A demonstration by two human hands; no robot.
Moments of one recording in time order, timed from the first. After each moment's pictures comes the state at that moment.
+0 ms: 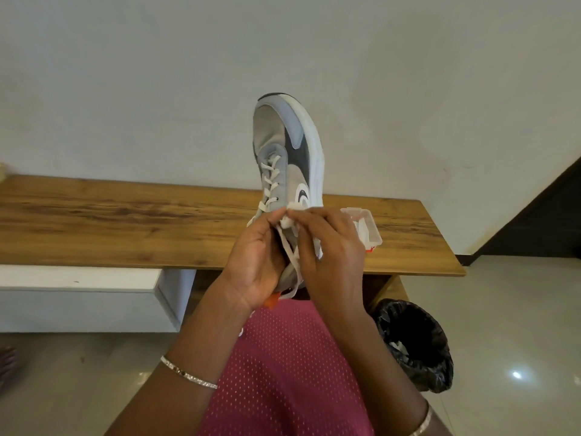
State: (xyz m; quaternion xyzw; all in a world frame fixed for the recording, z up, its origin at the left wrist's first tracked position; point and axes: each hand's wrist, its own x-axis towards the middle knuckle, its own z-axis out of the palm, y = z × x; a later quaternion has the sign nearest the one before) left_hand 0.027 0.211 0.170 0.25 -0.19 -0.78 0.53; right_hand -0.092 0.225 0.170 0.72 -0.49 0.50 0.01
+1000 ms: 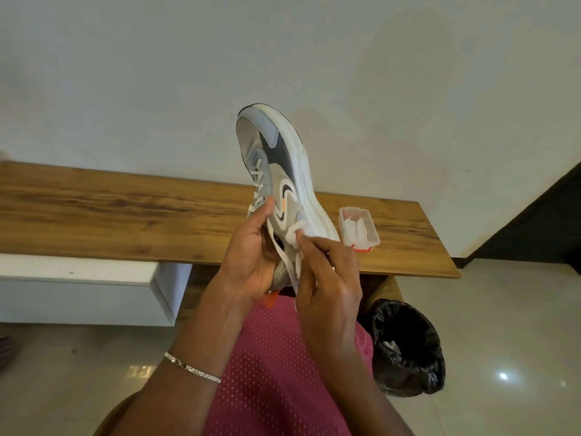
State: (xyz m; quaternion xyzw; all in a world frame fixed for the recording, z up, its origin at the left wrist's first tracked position) left_hand 0.030 0.206 0.170 0.23 -0.12 -0.81 0.52; right_hand -0.082 0.258 0.141 0.68 -0.53 0.51 0.06
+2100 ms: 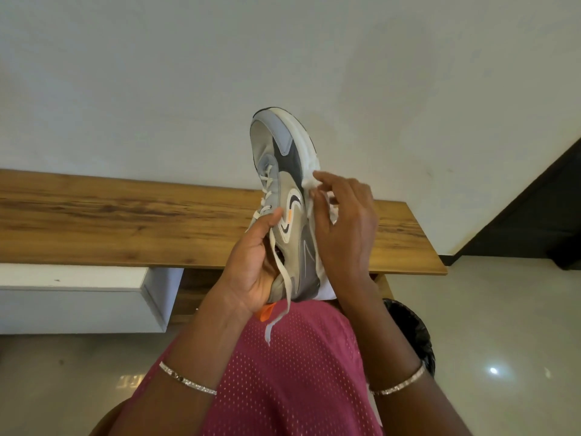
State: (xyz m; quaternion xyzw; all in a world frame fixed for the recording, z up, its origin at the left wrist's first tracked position) left_hand 0.016 0.223 0.172 0.23 -0.16 -0.80 0.53; right_hand -0.110 0.191 0.190 0.67 -0.52 0.53 0.07
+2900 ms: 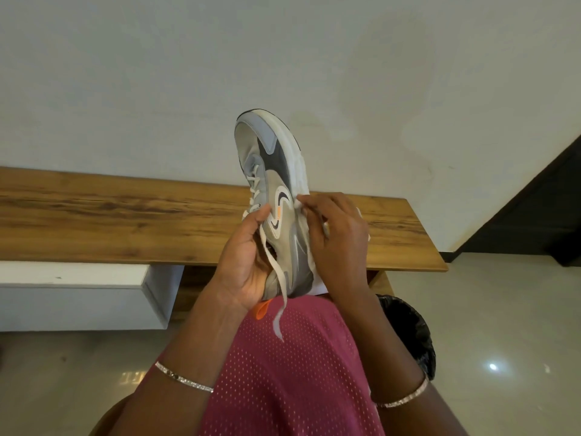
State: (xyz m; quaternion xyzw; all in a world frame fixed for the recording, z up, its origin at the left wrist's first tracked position) left_hand 0.025 0.223 0.169 0.27 -0.13 -0.79 0.54; right_hand -0.111 0.204 0.176 0.71 -0.50 0.49 0.03
